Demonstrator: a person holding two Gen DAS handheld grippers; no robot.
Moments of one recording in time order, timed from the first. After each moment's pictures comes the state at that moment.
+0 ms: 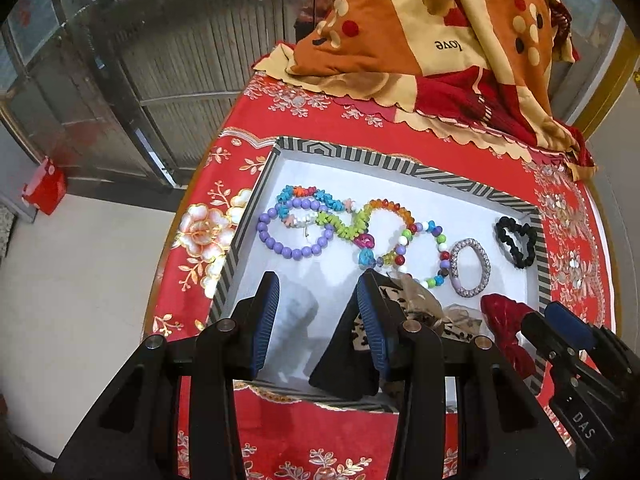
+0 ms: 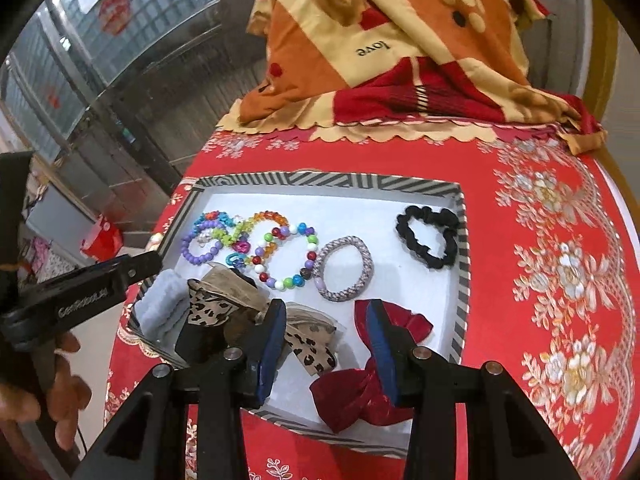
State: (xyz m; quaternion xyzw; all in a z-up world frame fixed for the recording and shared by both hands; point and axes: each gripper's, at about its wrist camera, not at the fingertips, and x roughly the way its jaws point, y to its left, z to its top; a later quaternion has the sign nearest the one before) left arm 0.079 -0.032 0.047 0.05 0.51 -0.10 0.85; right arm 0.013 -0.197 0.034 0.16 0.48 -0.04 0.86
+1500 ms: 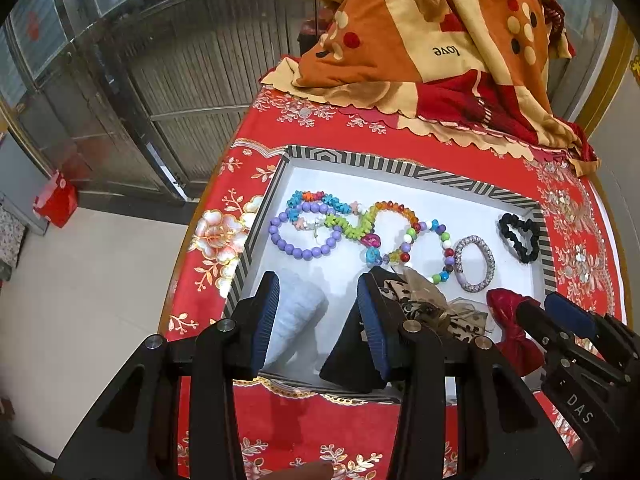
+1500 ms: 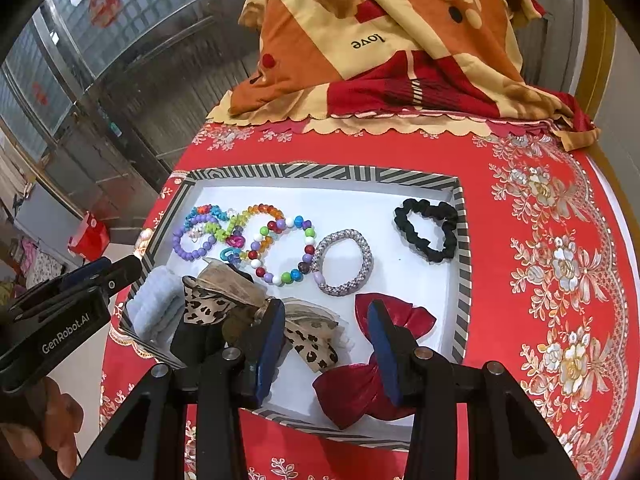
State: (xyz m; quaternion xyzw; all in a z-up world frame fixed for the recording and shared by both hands) left arm 0.067 -0.029 0.054 0.07 0.49 -0.09 0.86; right arm 0.018 -0.189 0.034 0.15 0.50 -0.05 0.85
